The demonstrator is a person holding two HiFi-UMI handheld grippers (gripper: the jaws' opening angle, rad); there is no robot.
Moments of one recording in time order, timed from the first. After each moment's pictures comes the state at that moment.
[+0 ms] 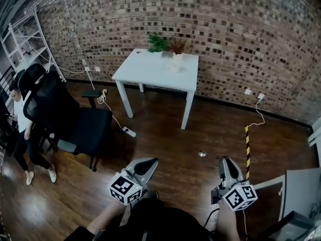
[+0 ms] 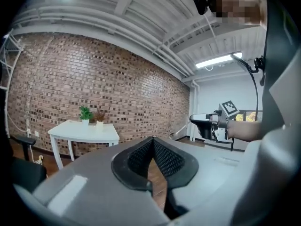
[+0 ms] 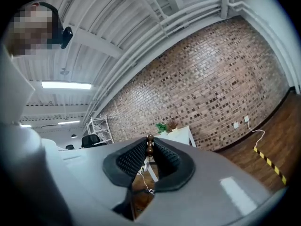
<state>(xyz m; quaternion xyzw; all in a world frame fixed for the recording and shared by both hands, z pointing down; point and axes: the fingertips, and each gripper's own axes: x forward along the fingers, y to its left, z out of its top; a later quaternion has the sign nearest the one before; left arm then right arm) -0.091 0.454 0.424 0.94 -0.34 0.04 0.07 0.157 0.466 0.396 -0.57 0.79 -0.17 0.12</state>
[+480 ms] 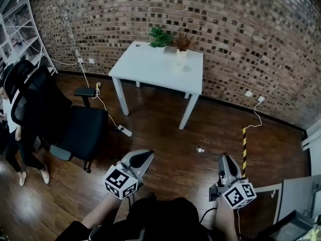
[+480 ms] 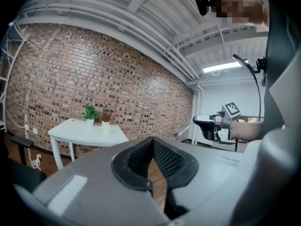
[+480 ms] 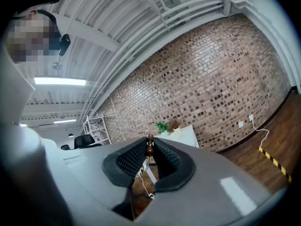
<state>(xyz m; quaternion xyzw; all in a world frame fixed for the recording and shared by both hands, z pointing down) -0.161 0.321 0.420 0.94 -0.33 0.03 0.09 0.094 0.346 0.381 -0.58 0.79 -0.17 0.11</state>
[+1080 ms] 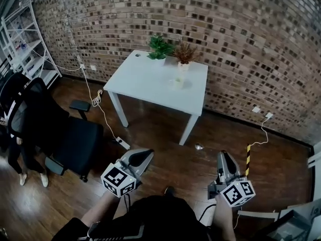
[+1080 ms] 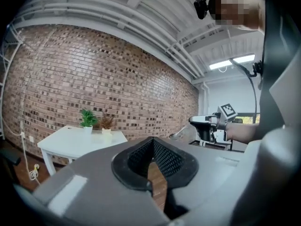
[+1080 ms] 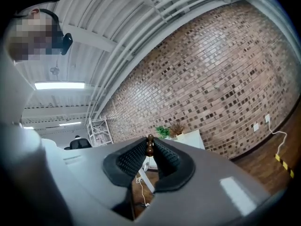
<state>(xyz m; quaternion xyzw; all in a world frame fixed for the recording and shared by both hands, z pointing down) -0.091 0.159 0.416 0.93 -0.36 0.02 0.07 0.159 0.159 0.385 -0.54 0.81 -0.17 0.12</state>
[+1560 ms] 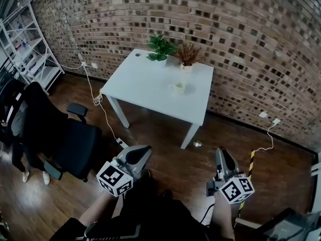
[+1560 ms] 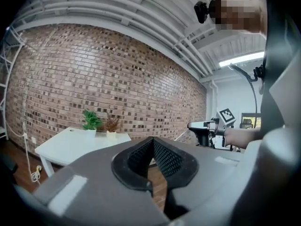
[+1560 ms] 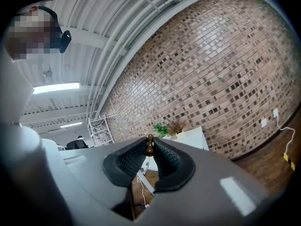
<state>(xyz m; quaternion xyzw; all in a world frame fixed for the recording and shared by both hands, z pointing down) -0.066 0.055 0.396 0.92 -0.38 0.03 0.08 0.182 0.035 0.394 -0.52 0.82 -0.20 0.11</state>
